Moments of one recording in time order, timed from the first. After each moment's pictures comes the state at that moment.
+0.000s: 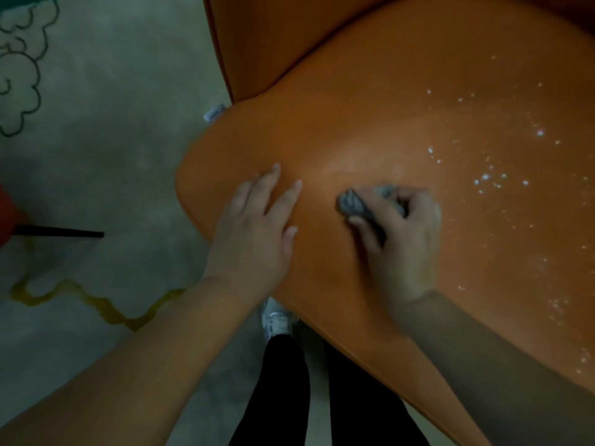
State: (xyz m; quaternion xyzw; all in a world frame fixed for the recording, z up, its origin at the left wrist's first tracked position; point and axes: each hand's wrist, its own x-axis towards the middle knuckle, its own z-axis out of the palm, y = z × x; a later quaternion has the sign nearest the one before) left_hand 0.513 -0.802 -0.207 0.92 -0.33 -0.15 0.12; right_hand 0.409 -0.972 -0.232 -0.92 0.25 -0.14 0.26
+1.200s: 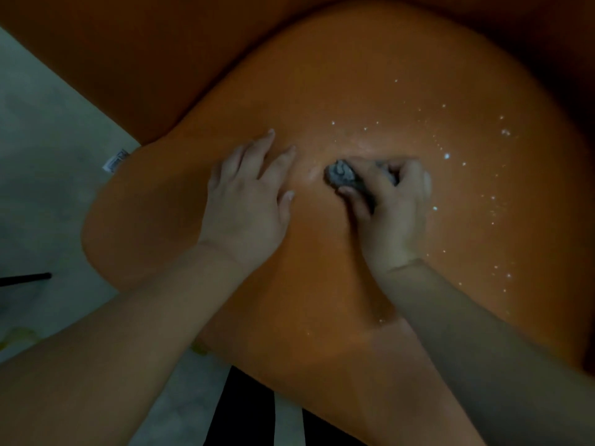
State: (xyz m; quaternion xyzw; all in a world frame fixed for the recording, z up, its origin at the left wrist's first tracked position) left_hand 0.543 -0.940 -0.205 0.91 -0.37 -0.15 0.11; right_hand 0.424 -1.085 -0.238 -0.90 0.33 -0.18 0.23
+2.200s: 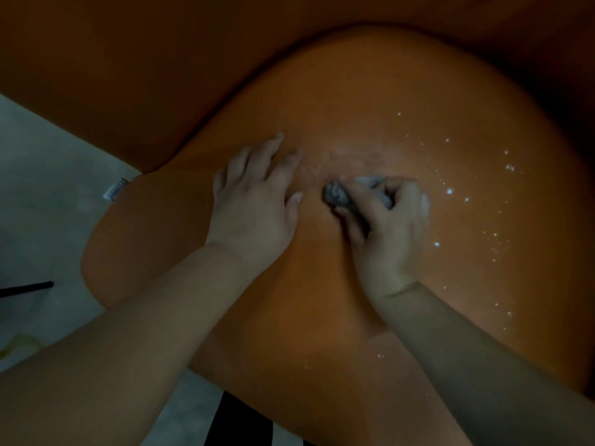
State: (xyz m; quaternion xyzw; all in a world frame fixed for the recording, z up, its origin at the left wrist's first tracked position) left_hand 0.571 -0.969 -0.204 0.91 -0.35 -0.17 0.11; right_hand 0.444 -1.093 -0.232 -0.91 0.30 -0.16 0.21
